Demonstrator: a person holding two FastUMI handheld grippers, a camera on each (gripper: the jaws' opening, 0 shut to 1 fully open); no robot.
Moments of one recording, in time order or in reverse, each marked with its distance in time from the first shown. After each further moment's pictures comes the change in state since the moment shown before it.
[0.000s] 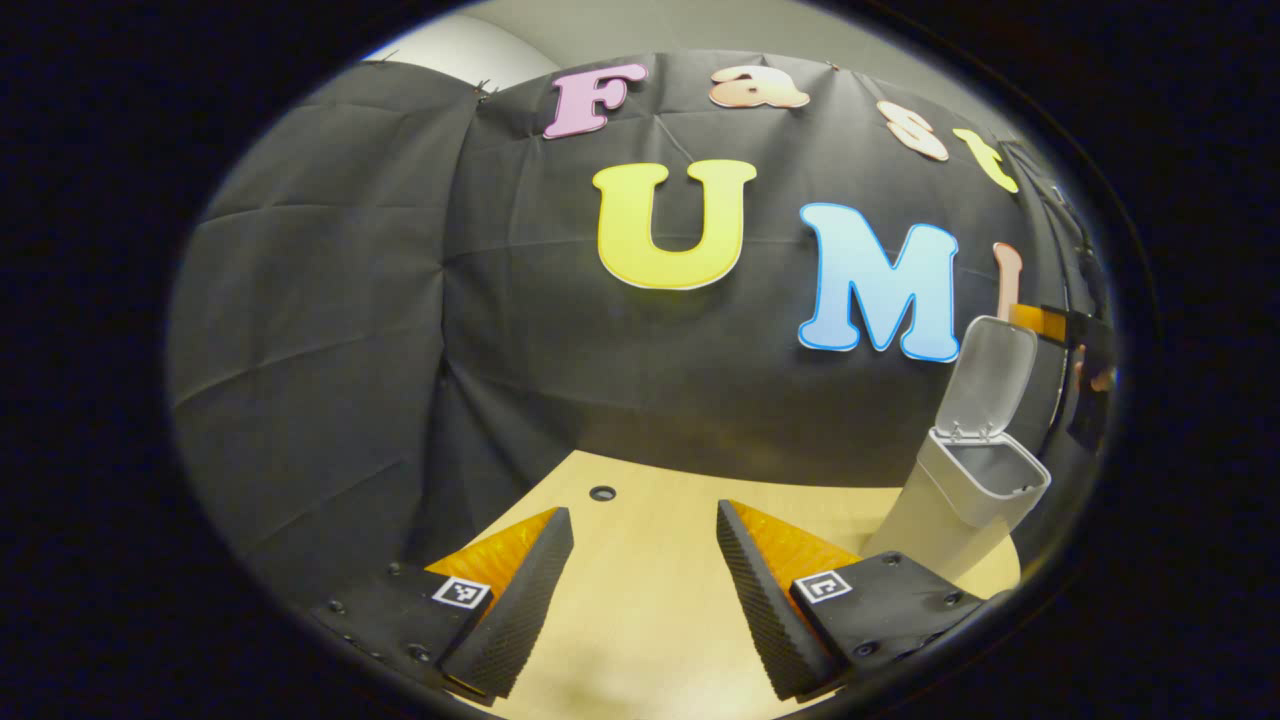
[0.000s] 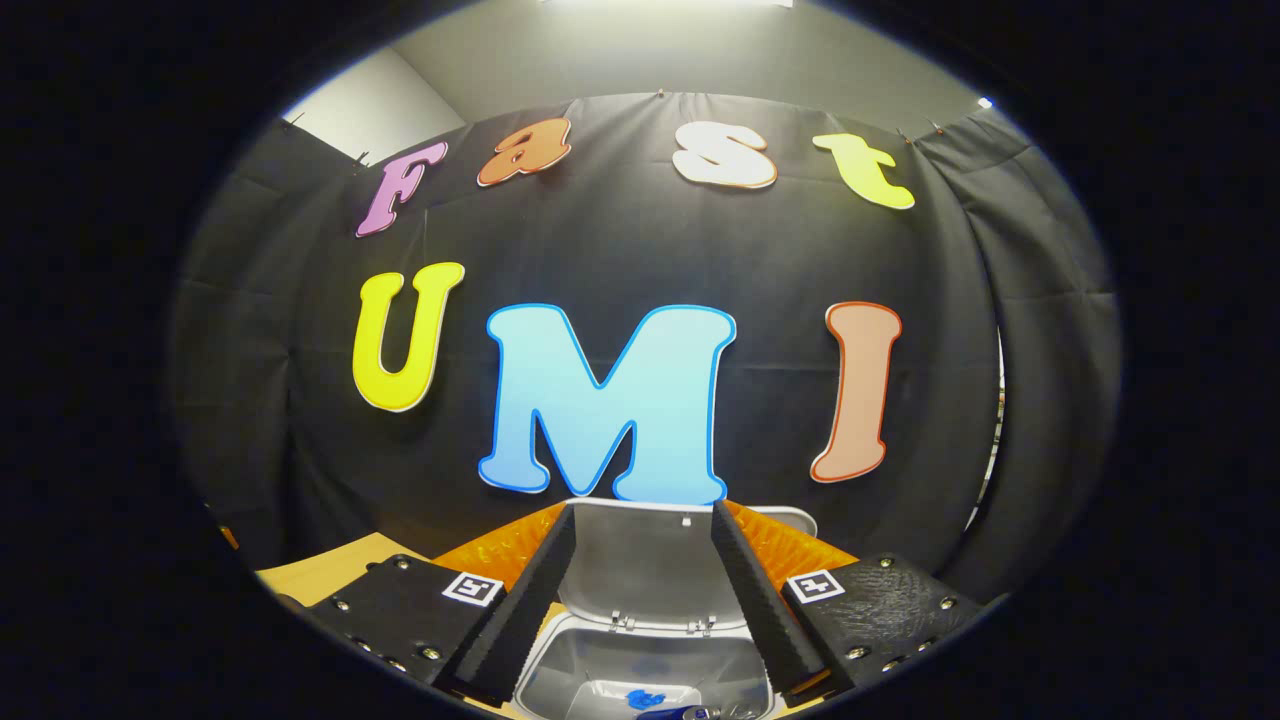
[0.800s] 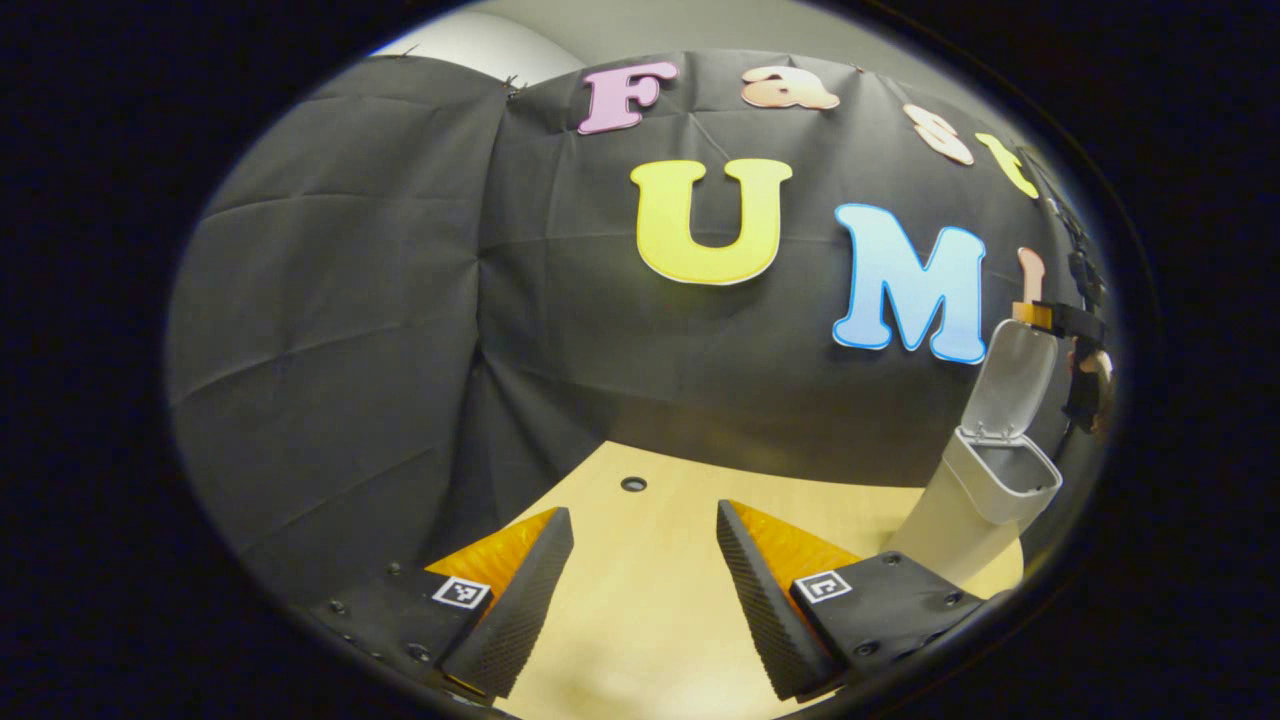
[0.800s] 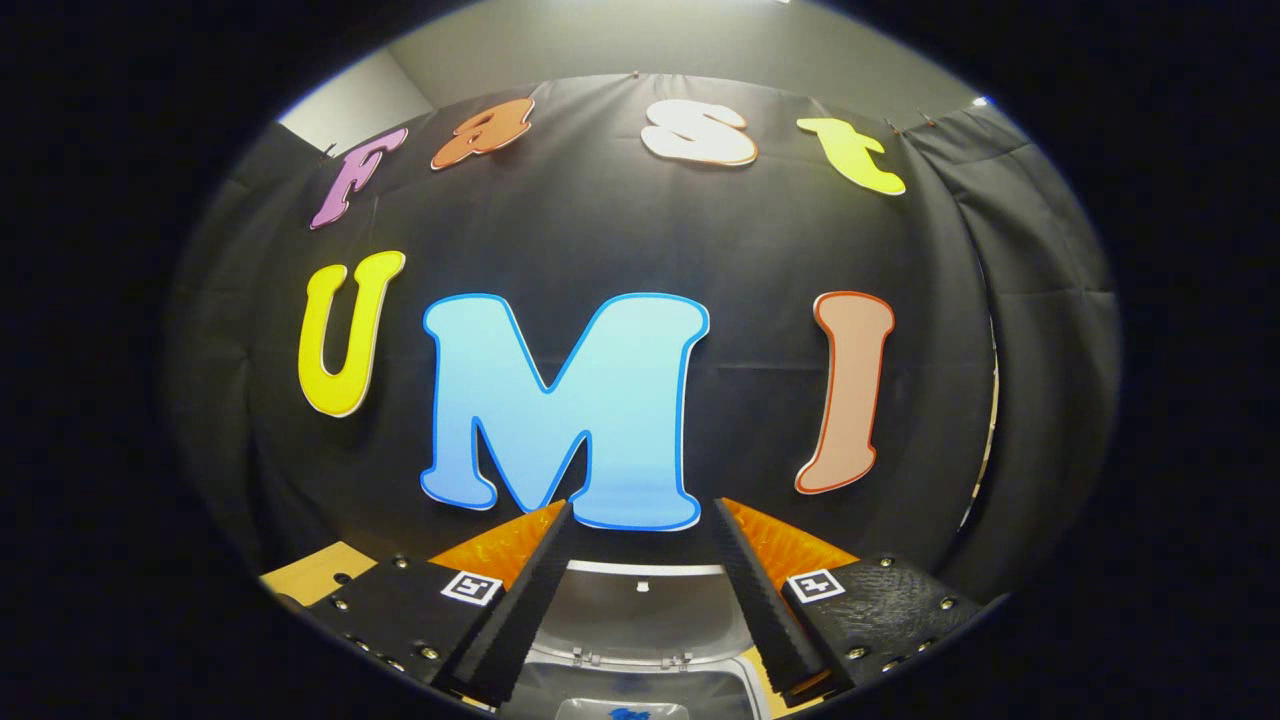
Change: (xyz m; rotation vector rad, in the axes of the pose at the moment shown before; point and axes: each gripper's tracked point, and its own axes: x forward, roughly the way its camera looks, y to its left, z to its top) left arm -0.016 0.032 -0.009 -0.021 0.008 0.077; right arm 0.047 -0.025 -0.012 0.032 0.047 -0.082
